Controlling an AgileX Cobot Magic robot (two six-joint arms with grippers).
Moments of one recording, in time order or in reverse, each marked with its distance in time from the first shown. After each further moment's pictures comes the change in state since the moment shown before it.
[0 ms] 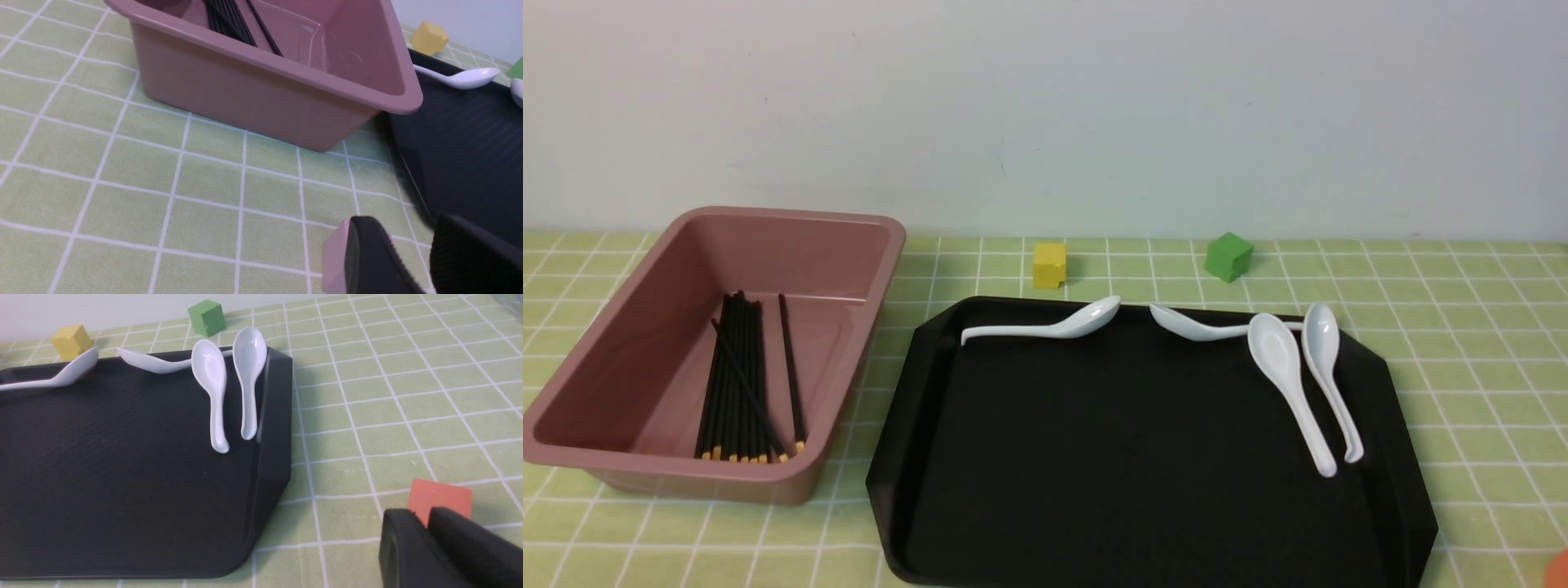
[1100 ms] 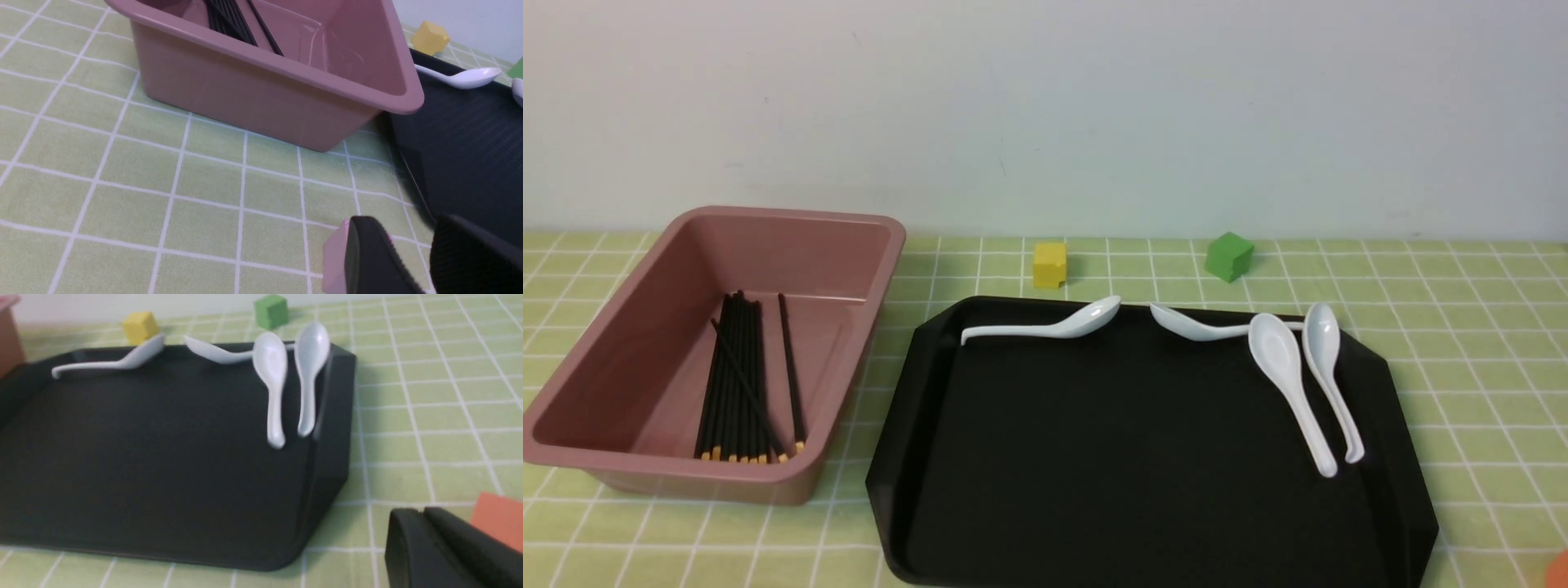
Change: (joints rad) right arm 0.105 0.005 0.008 0.003 -0.042 0.000; left arm 0.000 0.000 0.000 0.000 0.000 0.000
